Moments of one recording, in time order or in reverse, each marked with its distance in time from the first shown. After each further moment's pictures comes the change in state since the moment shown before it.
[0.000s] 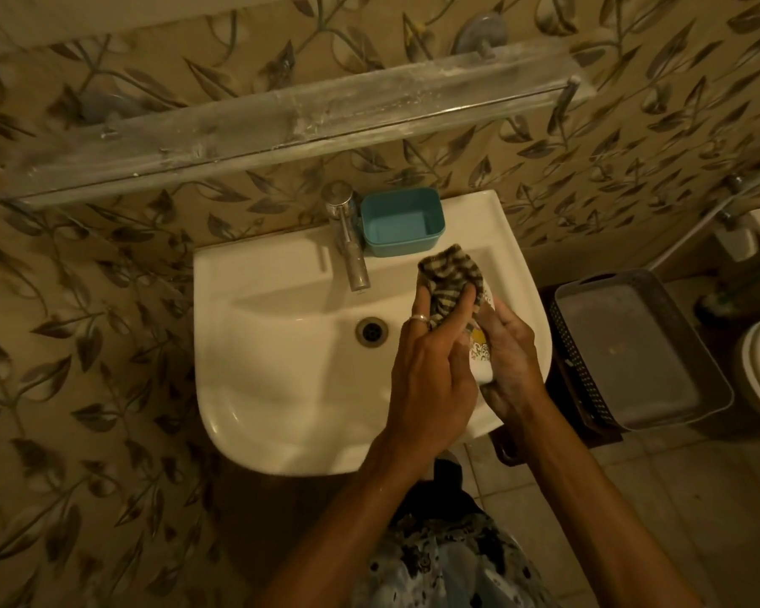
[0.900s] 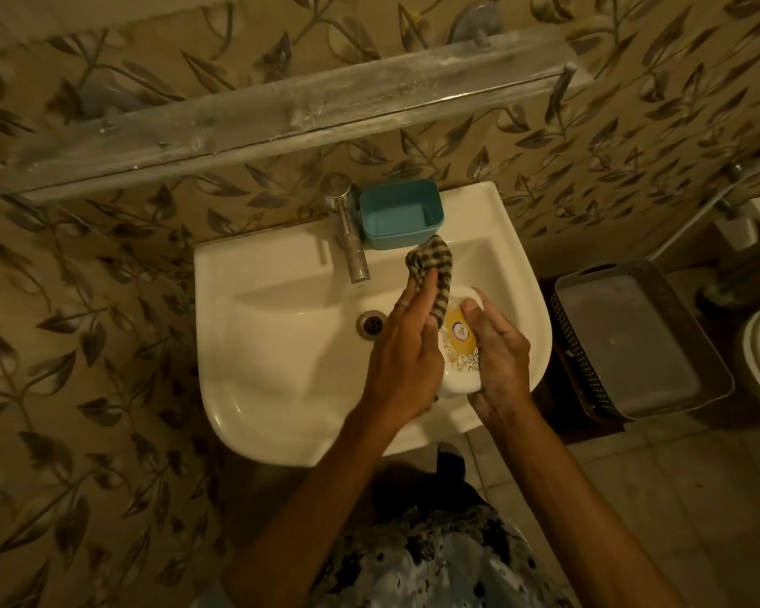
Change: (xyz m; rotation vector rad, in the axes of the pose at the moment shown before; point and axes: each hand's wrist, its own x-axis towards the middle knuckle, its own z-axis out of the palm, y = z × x) left_hand 0.011 -0.018 -0.021 -0.041 -0.144 -0.144; right_hand -0.013 0.020 0.009 0.136 0.187 0.001
